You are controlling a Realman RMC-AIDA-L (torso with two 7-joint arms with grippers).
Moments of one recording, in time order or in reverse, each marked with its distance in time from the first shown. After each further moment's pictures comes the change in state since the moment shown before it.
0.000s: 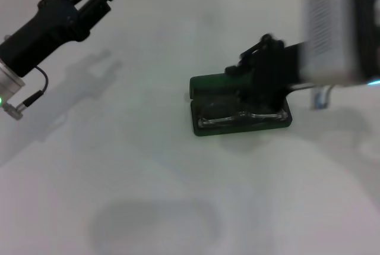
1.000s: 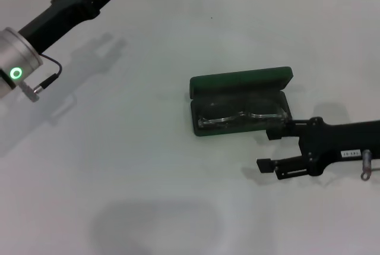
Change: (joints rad) left arm -0.080 -0.031 -0.090 0.005 0.089 -0.261 -0.198; right arm 0.011 -0.007 0.415 0.893 0.468 -0.226 -0.409
